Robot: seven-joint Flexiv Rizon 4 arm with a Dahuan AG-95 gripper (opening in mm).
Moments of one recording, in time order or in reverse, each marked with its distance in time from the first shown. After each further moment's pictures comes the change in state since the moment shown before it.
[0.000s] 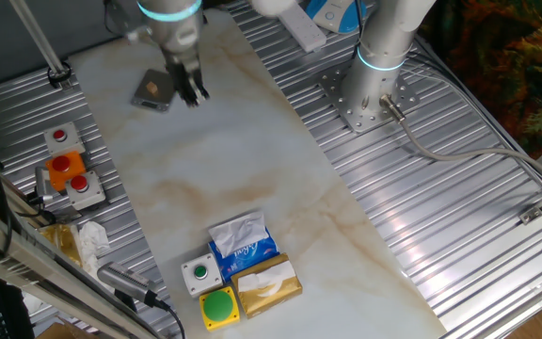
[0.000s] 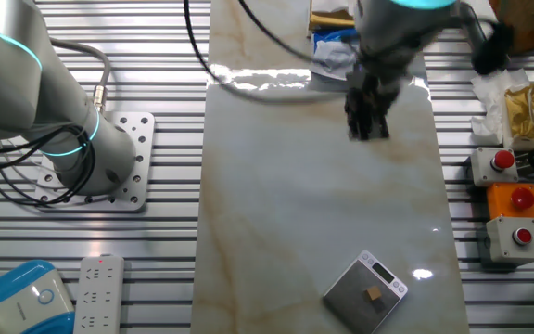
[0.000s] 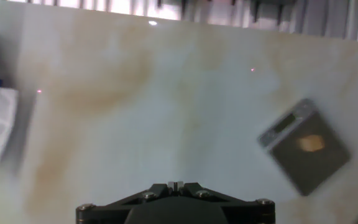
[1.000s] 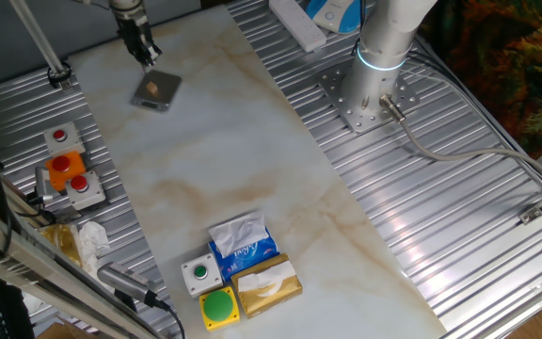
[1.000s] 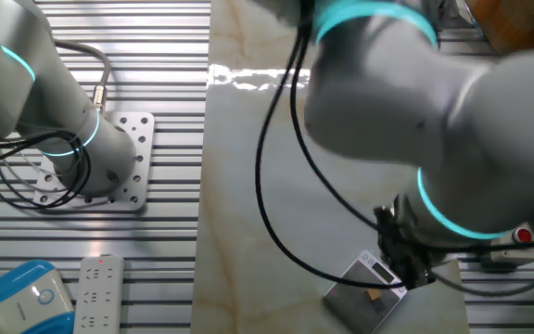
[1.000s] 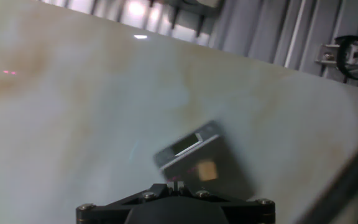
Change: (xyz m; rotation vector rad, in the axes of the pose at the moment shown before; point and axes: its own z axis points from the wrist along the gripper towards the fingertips) arm -0.020 -0.159 0.075 -0.008 -0.035 -0.141
